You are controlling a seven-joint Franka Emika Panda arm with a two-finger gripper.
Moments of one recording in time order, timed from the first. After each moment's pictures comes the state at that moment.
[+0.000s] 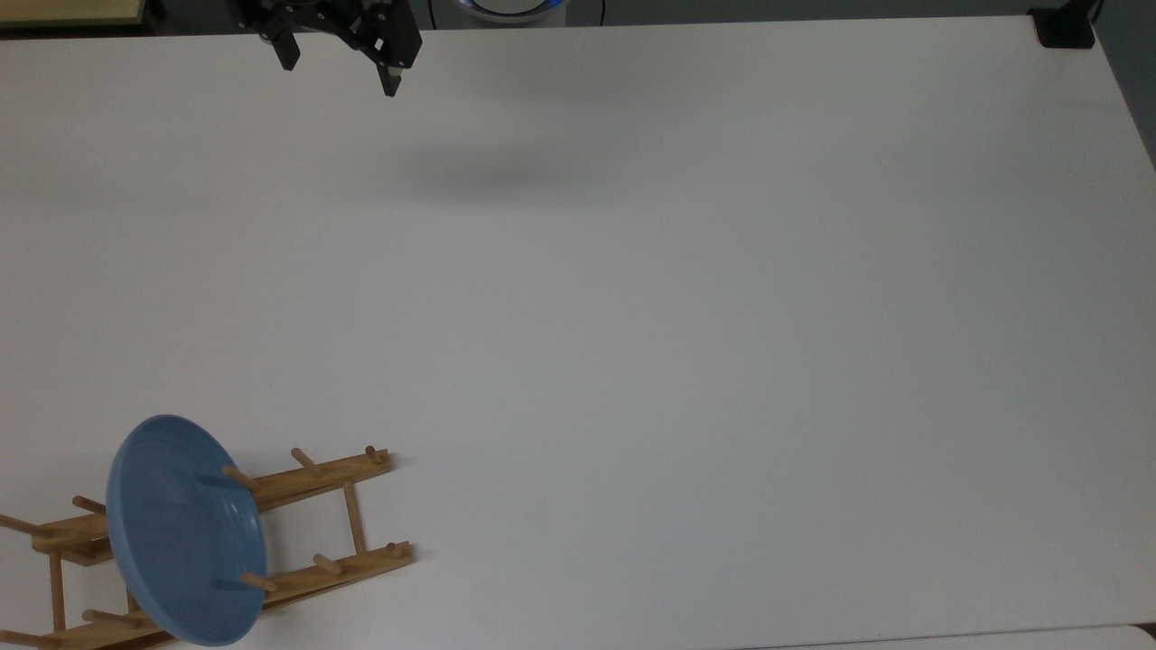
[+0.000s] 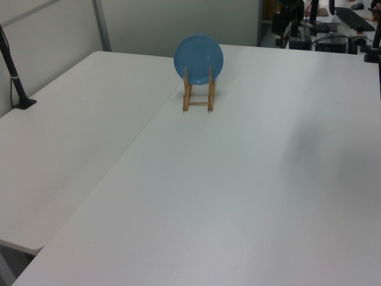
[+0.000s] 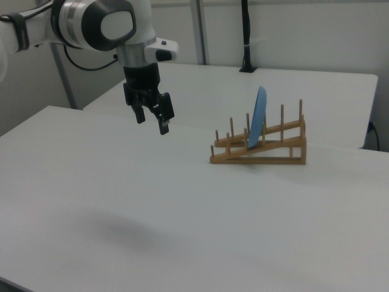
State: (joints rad) arm 0.03 0.07 -0.19 -1.59 0.00 1.65 0.11
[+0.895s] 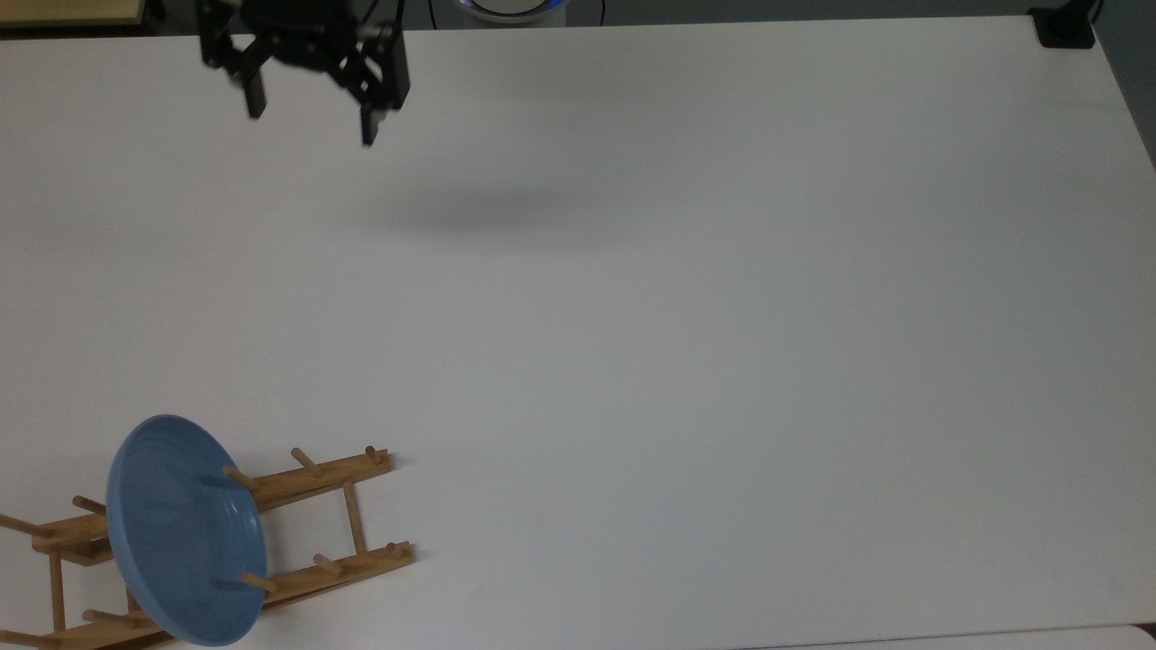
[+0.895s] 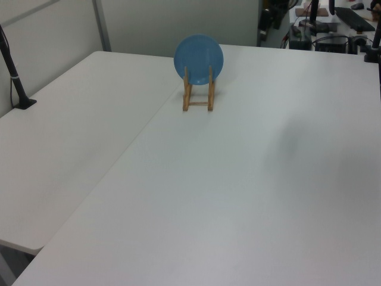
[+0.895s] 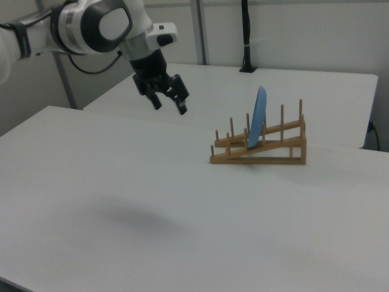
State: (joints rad) arm 0.03 0.10 -0.15 -1.59 -0.12 1.92 0.07
